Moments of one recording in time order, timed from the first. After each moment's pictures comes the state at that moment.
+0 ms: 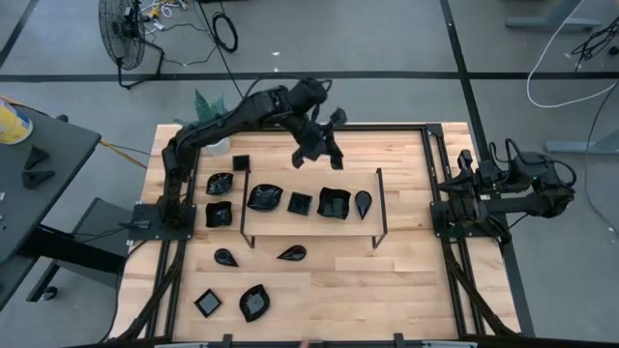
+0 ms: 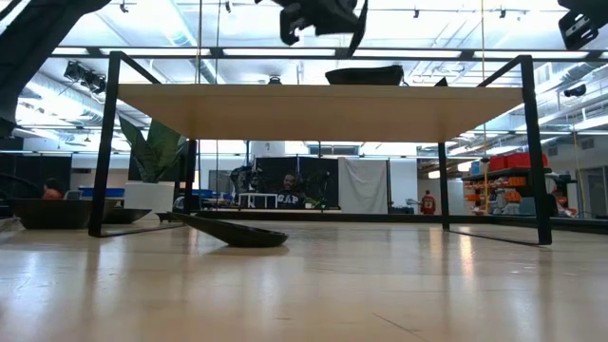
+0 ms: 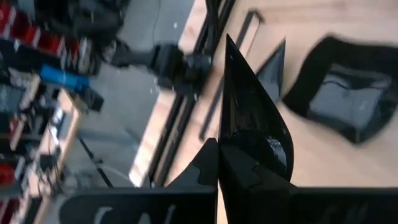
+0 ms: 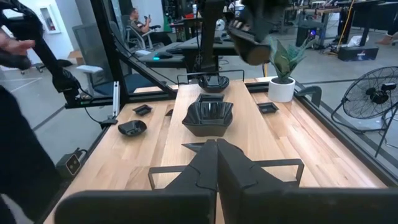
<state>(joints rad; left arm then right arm) 0.34 2.00 2.20 -0.89 0.53 1.43 0.06 0.03 0.74 -0.85 0.02 0.09</state>
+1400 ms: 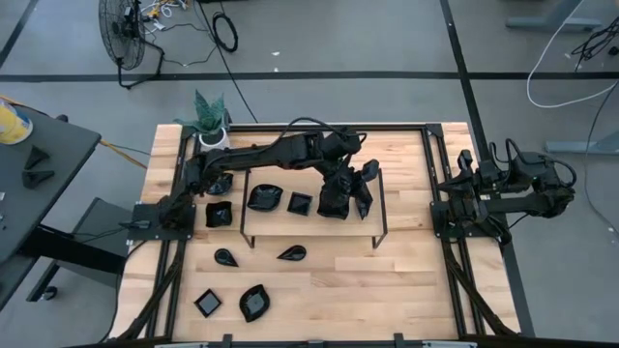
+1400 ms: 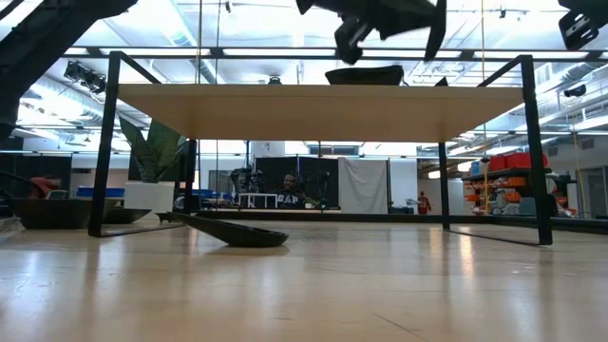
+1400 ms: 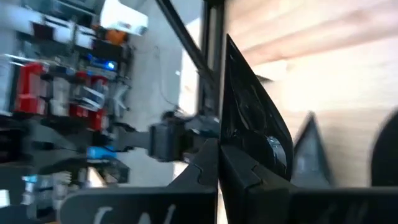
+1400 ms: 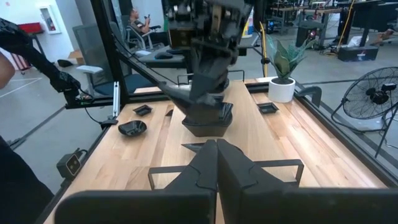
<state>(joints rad) 0.13 2.17 2.18 -0.60 0.52 1.58 0.06 0.03 0.74 -0.85 0.02 0.09</state>
